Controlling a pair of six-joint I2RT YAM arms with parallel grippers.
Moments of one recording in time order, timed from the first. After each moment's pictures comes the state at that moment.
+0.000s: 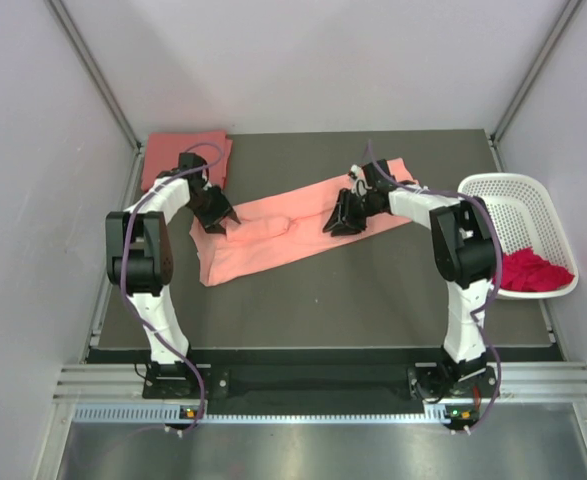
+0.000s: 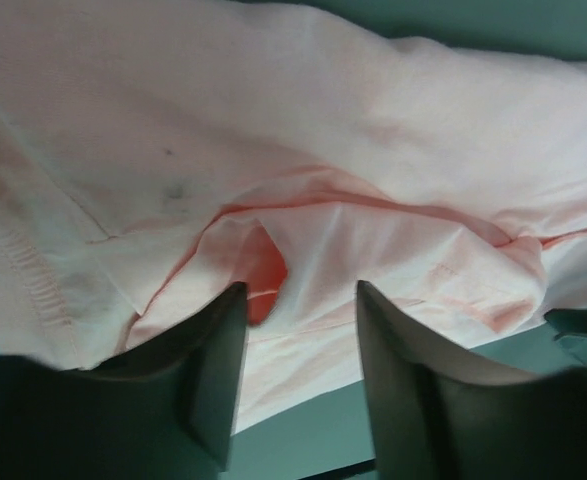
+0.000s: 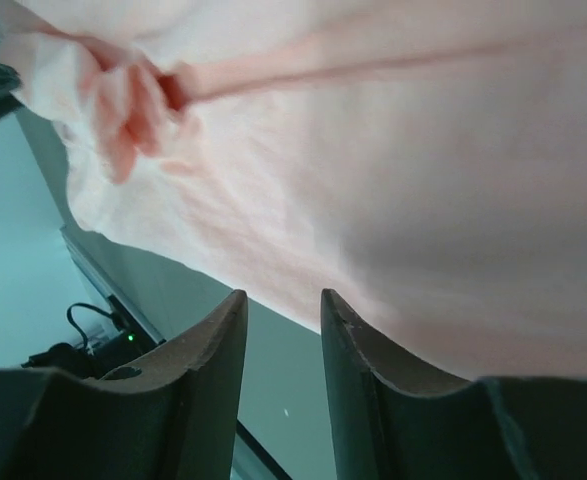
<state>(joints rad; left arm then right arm) -0.02 1.97 1.46 -0.70 0.28 -0.61 0.35 2.06 1.38 -0.34 -0.64 0.58</state>
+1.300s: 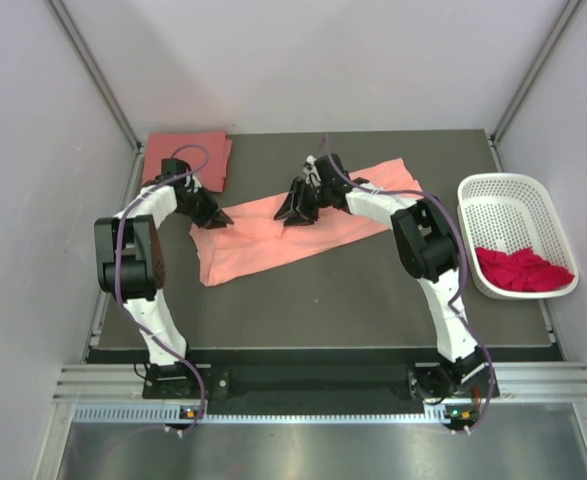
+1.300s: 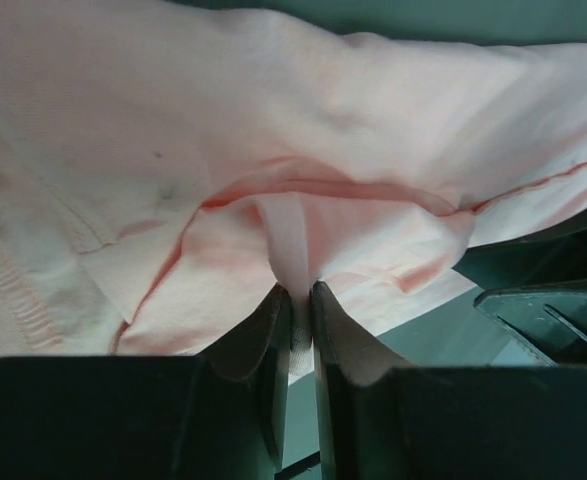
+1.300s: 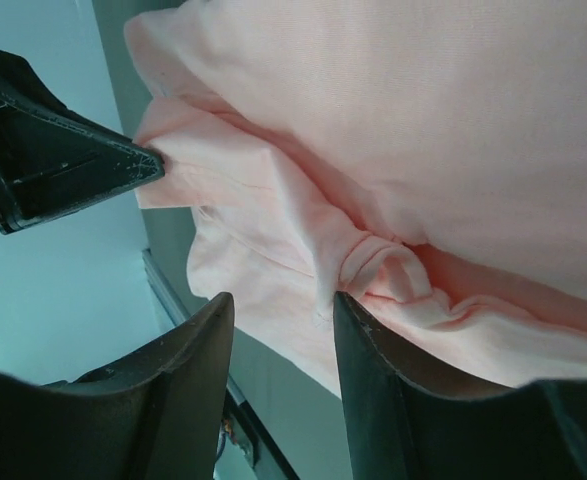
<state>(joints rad) 0.07 1.92 1.35 -0.57 0.48 -0.58 0.55 2.29 1.72 -0.18 -0.63 0.84</state>
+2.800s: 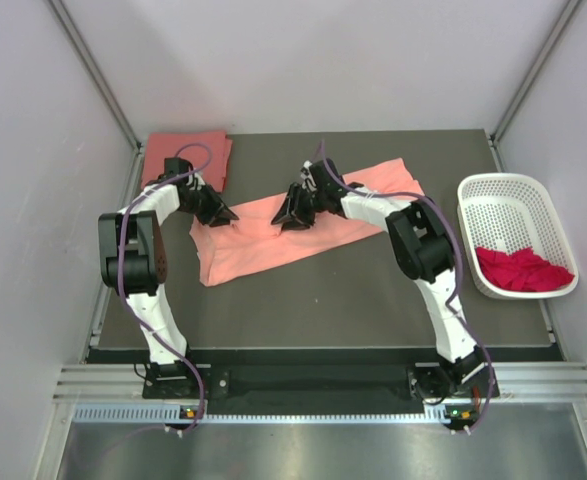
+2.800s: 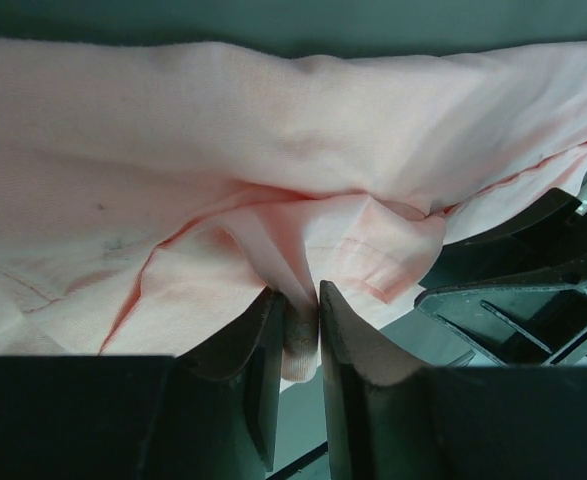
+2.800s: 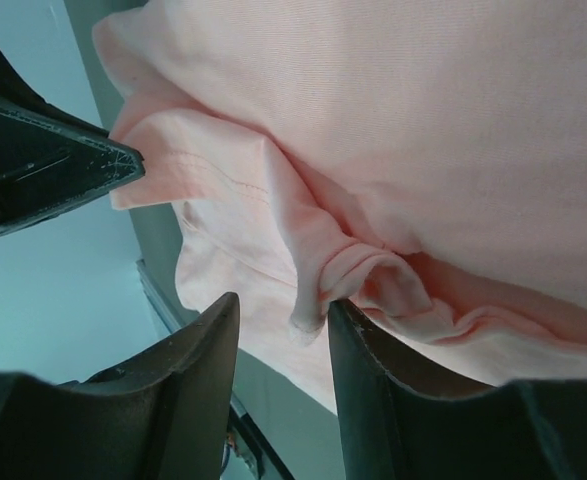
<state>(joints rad) 0.06 1.97 1.38 -0.52 0.56 -0.60 0.58 2.30 1.71 -0.16 -0.59 0.89</state>
